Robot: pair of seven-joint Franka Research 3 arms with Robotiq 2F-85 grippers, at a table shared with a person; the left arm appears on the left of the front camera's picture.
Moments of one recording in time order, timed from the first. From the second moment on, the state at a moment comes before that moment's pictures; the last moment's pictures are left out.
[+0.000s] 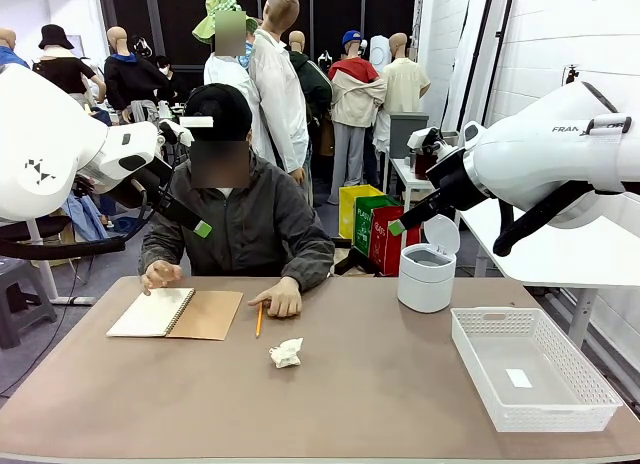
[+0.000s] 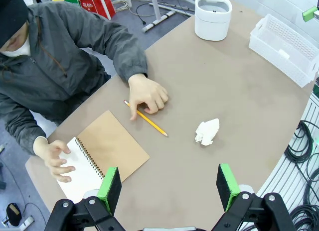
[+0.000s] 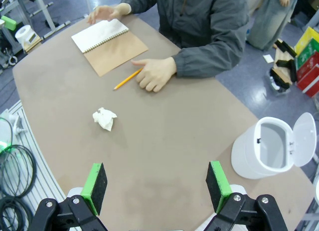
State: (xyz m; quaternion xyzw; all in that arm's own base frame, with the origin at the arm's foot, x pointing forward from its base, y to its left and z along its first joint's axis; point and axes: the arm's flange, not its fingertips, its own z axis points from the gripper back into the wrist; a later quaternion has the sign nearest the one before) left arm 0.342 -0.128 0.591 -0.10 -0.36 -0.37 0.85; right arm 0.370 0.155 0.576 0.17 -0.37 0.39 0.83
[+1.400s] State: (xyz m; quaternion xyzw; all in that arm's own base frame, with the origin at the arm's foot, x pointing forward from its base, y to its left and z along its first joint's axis) left arm 0.341 -0.129 0.592 -0.10 -0.36 -0.37 0.85; right arm 0.398 0.249 0.521 0.16 -0.25 0.45 0.84
